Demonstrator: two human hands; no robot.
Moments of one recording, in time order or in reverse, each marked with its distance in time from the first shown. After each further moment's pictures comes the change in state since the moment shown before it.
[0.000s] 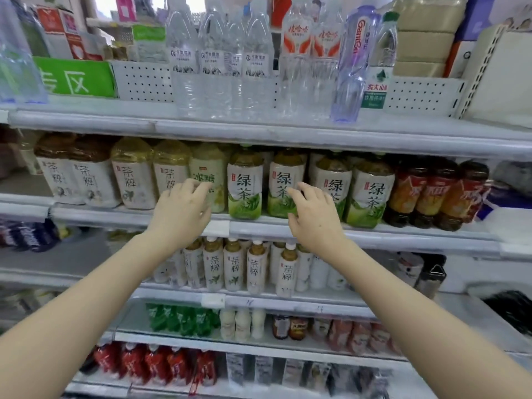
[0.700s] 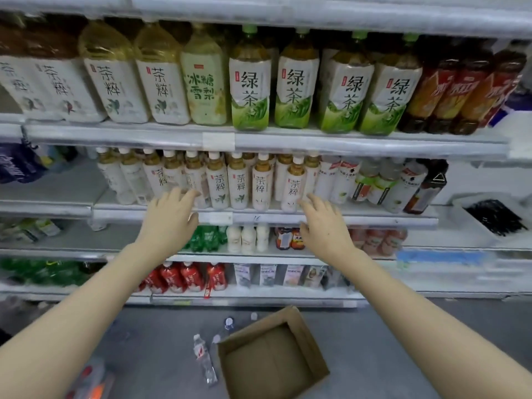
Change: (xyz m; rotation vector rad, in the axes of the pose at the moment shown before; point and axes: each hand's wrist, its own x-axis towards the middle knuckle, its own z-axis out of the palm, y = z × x) left_hand -0.142 -0.037 0.091 -0.045 -0.249 0.001; right_hand -0.156 -0.042 0.077 0.025 -0.392 0.165
